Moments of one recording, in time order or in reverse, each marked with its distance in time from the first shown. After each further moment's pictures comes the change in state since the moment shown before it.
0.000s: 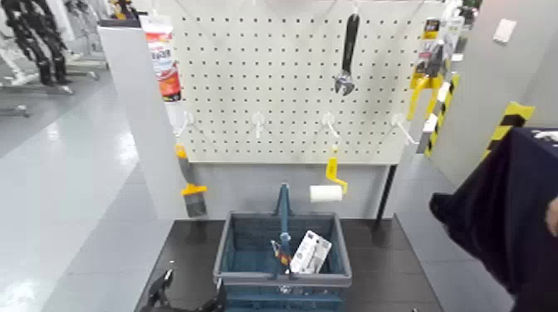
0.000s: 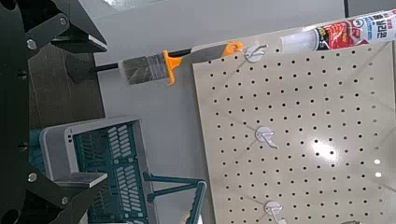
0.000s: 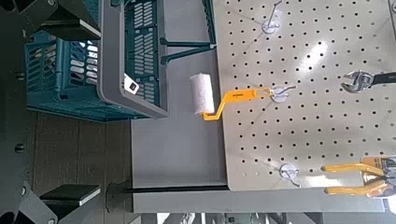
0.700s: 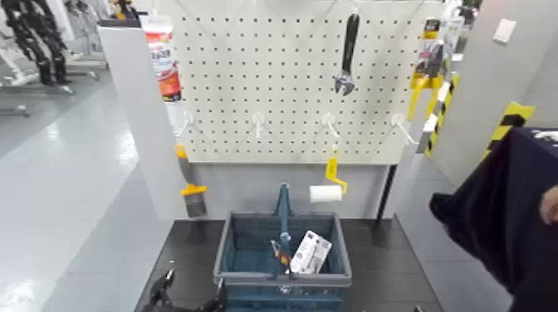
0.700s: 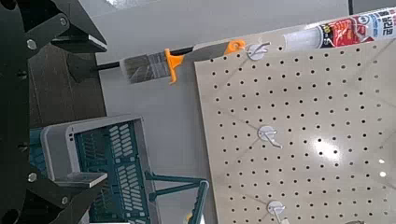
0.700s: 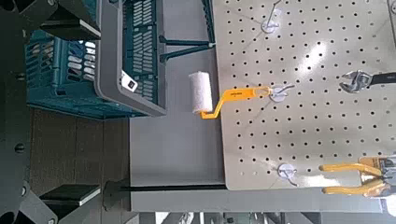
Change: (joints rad) left arm -0.008 -0.001 -0.004 0.008 0.001 0.007 0.000; right arm -0.001 0.000 -0.021 -0.015 0.010 0.010 0.021
